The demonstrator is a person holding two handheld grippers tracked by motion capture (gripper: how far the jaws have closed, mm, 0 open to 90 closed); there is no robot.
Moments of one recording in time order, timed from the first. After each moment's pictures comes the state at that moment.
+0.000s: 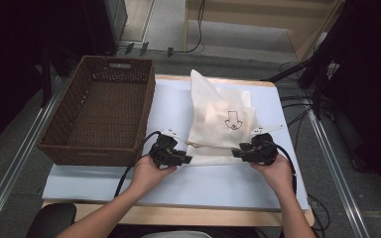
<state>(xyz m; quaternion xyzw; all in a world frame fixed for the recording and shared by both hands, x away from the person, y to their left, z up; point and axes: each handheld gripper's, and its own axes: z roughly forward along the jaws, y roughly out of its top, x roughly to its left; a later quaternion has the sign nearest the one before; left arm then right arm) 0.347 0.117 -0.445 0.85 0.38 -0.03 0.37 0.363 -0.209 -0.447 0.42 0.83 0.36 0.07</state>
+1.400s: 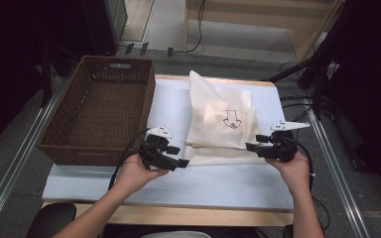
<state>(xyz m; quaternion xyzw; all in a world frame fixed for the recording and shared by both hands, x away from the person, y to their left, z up) 0.328 0.139 -0.406 0.86 0.32 -0.03 0.40 0.358 -0.252 -0.420 0.42 0.80 0.41 0.10</state>
